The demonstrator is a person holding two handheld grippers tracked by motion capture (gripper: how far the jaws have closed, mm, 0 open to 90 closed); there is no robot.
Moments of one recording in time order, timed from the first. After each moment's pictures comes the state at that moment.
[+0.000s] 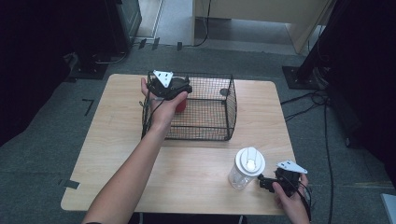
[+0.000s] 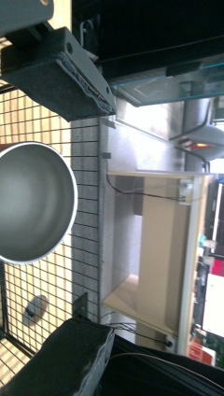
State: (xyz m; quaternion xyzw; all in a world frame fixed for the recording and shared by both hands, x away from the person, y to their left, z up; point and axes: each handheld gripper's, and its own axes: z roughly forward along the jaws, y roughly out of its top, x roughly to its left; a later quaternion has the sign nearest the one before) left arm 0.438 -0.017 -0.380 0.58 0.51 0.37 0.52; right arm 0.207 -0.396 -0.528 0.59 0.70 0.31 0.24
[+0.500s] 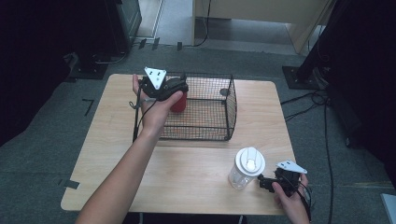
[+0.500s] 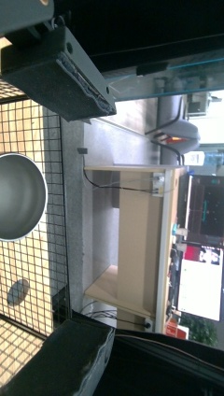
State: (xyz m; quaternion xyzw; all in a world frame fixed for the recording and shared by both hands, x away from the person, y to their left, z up) left arm 0.399 -0.002 -0.339 0.57 0.48 0.39 0.55; right arm 0.207 -0.396 -0.528 0.59 0.71 0.31 0.24
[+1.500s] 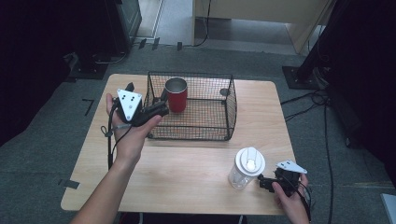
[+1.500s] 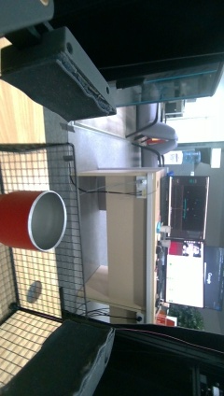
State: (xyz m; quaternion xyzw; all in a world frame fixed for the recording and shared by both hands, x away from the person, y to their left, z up) left arm 0.314 0.052 -0.336 0.56 0.45 0.42 0.56; right arm 0.207 -0.396 -0.528 0.59 0.71 0.31 0.24
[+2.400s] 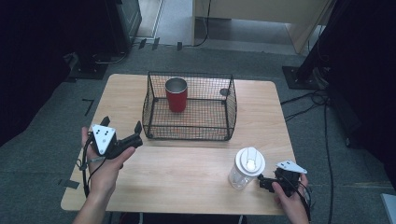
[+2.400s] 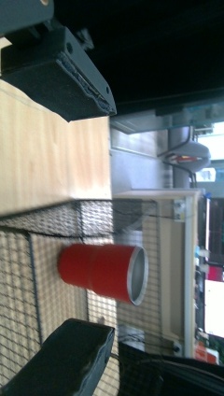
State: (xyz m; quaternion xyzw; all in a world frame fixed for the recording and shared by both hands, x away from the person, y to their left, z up) left arm 0.268 0.126 -0.409 0.58 0.50 0.41 0.50; right arm 0.207 -0.396 -0.528 0.59 0.71 0.31 0.24
